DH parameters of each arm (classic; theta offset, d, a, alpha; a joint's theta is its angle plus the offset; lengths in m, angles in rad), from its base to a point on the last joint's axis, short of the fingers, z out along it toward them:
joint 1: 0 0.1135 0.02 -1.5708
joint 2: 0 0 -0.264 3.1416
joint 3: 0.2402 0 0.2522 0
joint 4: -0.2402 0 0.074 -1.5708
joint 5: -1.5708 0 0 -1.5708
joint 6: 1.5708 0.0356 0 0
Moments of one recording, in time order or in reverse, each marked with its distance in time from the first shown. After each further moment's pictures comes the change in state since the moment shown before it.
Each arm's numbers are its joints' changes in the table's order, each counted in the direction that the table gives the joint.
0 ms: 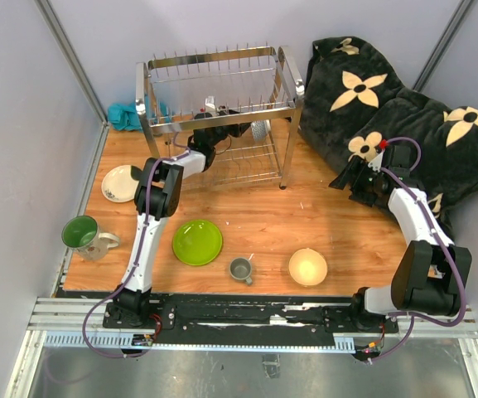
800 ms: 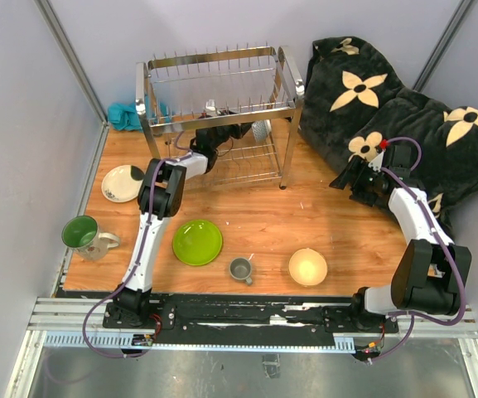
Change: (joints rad) left arm -0.006 0.041 0.031 0.011 0.045 -0.009; right arm -0.007 0.006 0.000 0.006 0.003 -0.006
